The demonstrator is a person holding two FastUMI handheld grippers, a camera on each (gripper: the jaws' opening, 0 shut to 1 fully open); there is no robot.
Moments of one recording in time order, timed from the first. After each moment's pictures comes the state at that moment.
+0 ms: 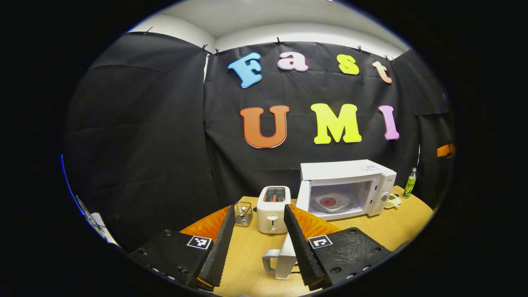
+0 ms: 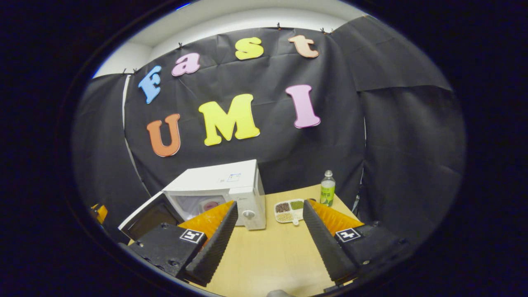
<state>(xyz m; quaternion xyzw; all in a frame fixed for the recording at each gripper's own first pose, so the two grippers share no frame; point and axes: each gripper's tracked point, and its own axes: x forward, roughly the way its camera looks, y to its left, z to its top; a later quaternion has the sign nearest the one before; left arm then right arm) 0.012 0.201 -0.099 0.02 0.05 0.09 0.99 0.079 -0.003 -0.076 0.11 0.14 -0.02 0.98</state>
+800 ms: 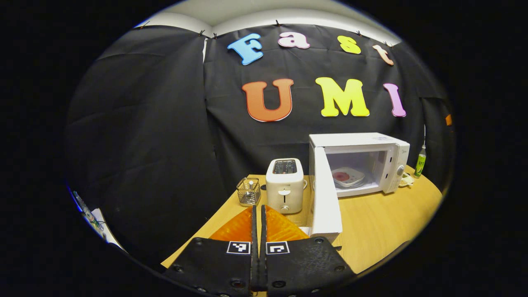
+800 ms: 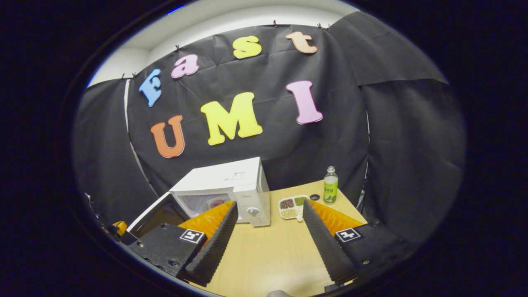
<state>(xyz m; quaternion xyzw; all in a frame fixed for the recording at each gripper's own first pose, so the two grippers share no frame) 0.031 0.232 -0.198 0.03 0.12 0.10 0.99 0.069 -0.010 -0.069 0.13 0.16 0.00 0.98</state>
